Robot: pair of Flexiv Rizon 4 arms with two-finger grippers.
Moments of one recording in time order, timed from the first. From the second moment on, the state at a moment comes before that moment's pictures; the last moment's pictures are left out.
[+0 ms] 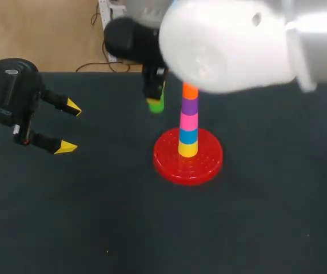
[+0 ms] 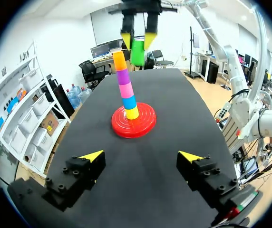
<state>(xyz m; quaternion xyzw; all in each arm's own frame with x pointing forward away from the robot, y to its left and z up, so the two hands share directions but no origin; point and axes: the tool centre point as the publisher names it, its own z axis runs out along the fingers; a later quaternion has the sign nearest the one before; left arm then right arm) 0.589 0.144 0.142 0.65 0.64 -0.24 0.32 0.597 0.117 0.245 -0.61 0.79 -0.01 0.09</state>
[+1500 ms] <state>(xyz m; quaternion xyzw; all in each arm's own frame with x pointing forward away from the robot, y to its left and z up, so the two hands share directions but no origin) 0.589 0.144 0.142 0.65 0.64 -0.24 0.32 0.650 0.055 0.272 -0.52 0.85 0.02 0.03</state>
